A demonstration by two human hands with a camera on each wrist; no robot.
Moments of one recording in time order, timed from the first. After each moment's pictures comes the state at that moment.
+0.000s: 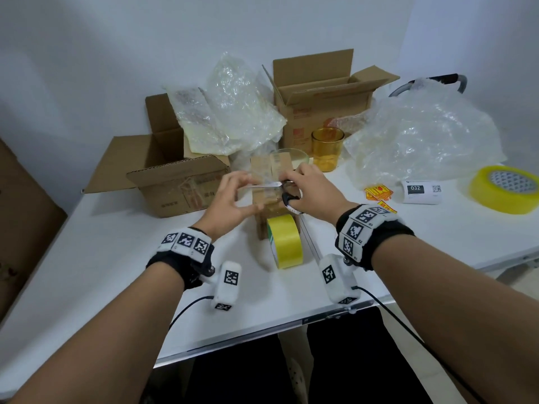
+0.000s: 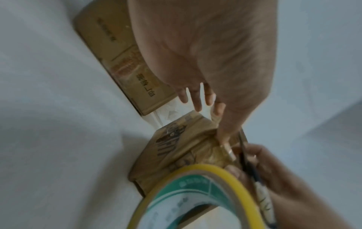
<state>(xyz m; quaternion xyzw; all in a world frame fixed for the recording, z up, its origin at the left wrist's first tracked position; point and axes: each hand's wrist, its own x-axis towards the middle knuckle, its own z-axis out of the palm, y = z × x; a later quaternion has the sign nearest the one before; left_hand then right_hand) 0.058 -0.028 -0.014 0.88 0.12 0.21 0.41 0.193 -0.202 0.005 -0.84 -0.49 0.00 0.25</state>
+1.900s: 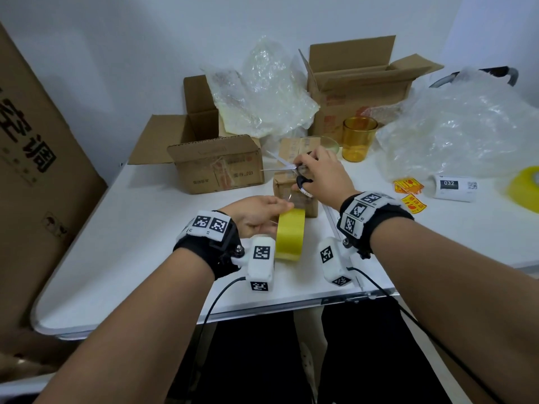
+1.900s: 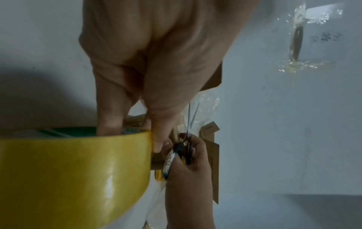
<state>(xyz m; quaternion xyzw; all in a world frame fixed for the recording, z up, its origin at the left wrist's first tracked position) 0.020 -0.072 0.001 0.67 0.28 -0.06 0.69 0.175 -0.171 -0.005 -0.85 -0.47 -0.08 0.24</state>
